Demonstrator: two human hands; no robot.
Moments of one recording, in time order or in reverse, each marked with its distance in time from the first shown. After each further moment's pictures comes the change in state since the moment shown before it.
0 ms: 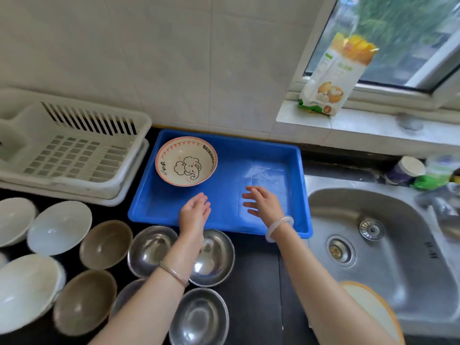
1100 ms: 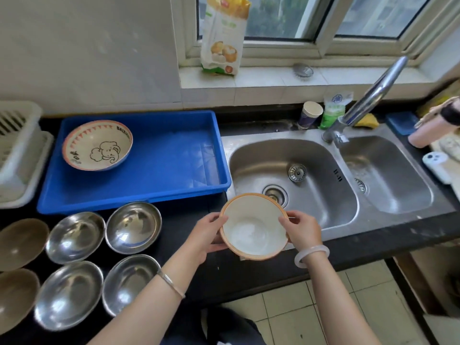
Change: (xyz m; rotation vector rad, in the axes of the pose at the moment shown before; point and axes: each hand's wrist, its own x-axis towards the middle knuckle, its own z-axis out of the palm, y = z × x) left_hand -0.145 -0.118 0.070 0.619 -0.484 -0.346; right_hand -0.174 0.110 -0.215 -0.326 0.575 0.105
